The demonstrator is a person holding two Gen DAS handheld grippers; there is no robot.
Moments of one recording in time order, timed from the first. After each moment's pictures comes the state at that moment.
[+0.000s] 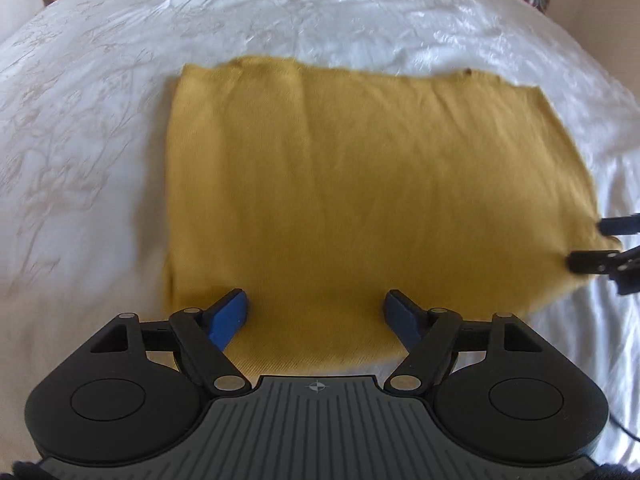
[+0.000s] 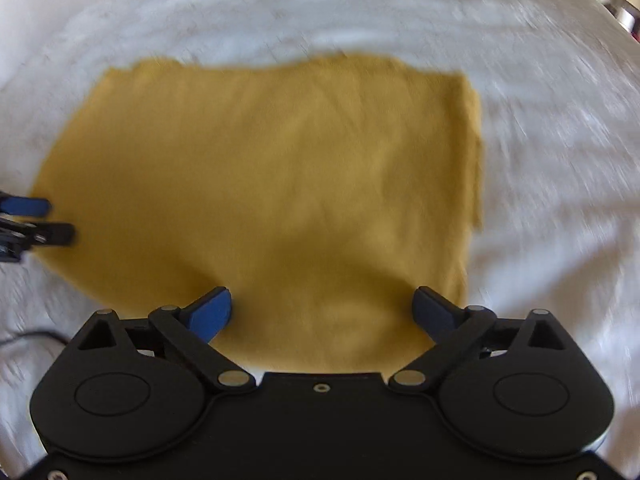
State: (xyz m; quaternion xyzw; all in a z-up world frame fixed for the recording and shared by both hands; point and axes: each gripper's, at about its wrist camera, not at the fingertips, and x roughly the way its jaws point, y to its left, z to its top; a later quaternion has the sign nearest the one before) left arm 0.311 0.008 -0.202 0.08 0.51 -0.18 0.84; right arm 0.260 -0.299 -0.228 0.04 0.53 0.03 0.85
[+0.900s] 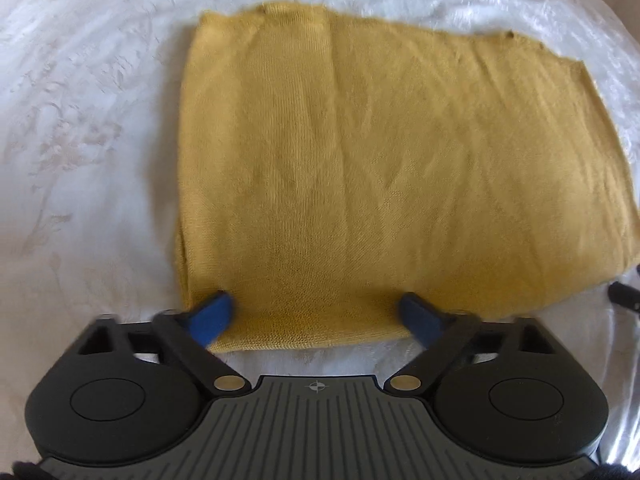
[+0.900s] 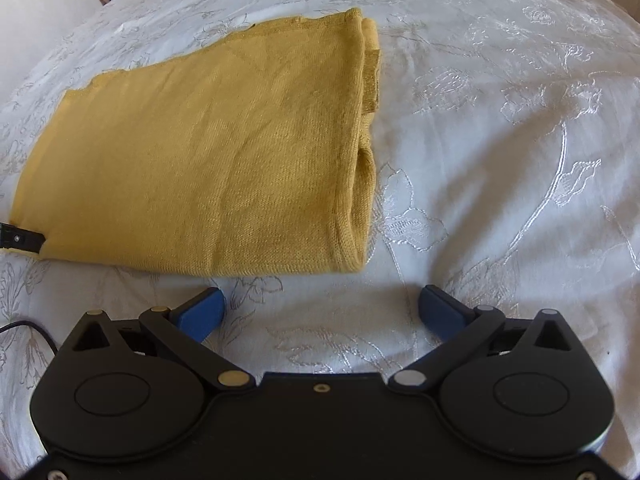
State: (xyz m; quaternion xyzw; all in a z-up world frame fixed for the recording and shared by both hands) left arm 0.323 -0.016 -0.200 0.08 0.58 -0.11 0.81; right arm 0.214 -0.337 -0.245 0.11 0.49 0.01 0.86
